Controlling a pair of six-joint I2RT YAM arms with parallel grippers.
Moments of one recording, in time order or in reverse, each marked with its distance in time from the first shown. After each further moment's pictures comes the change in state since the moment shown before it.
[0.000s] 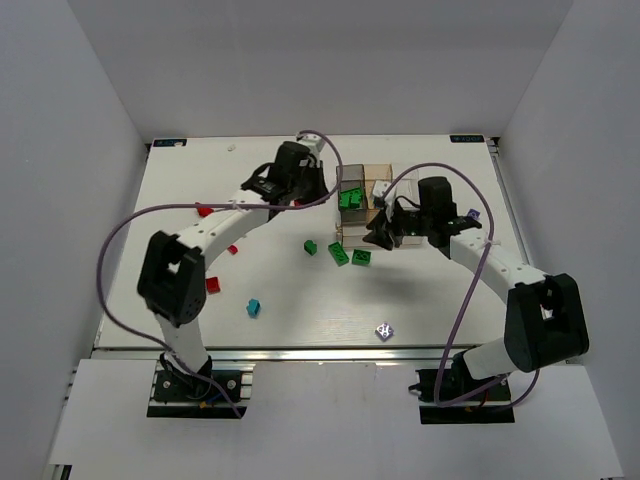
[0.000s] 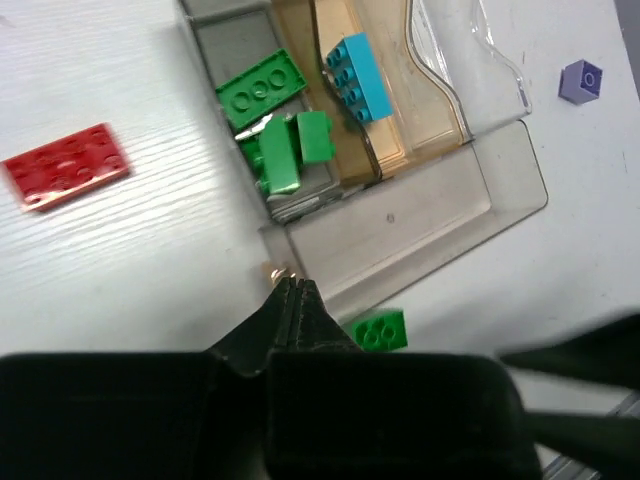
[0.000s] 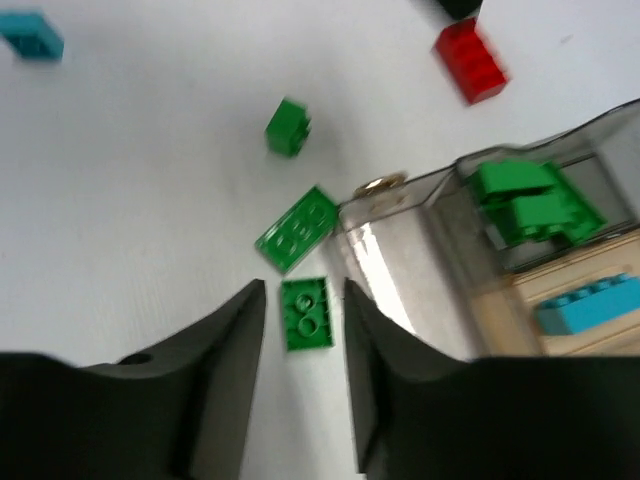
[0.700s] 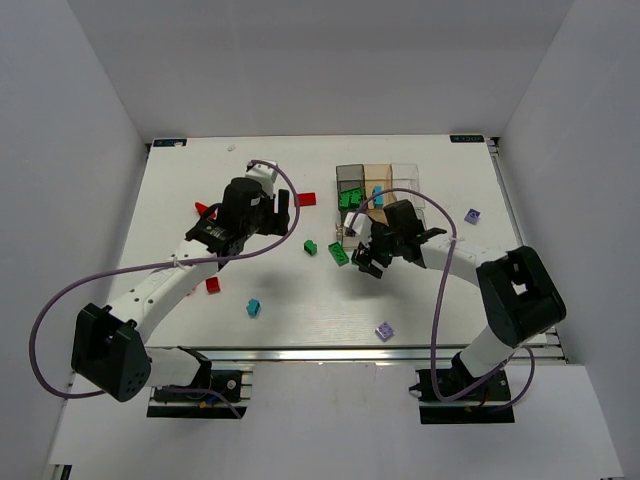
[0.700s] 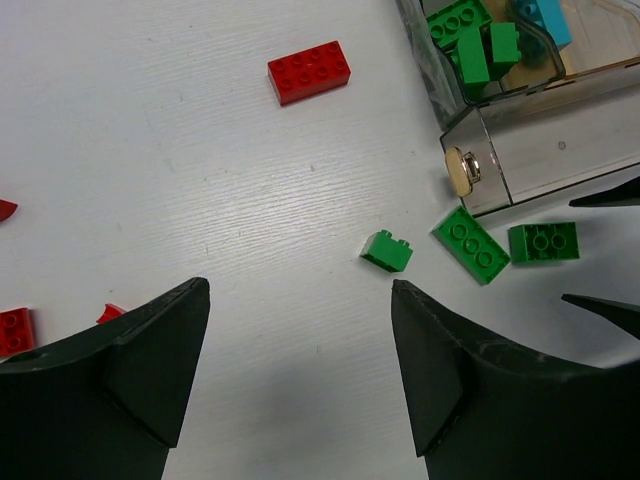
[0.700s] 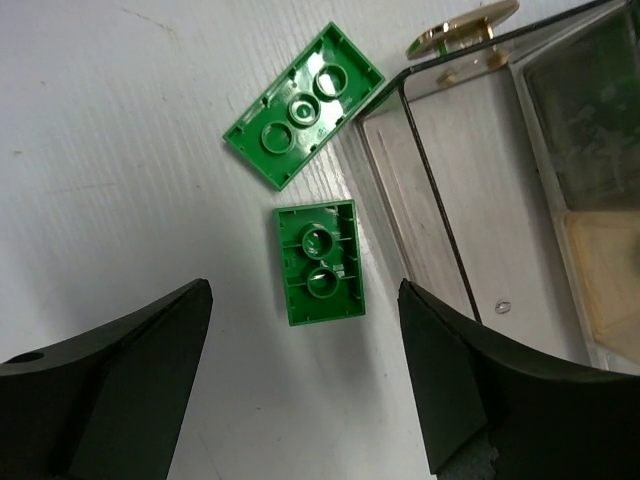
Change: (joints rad) left arm 0.061 -0.592 -0.519 -0.008 -0.238 0.211; right arm 0.164 0.169 -0.094 -0.002 0.368 -0.148
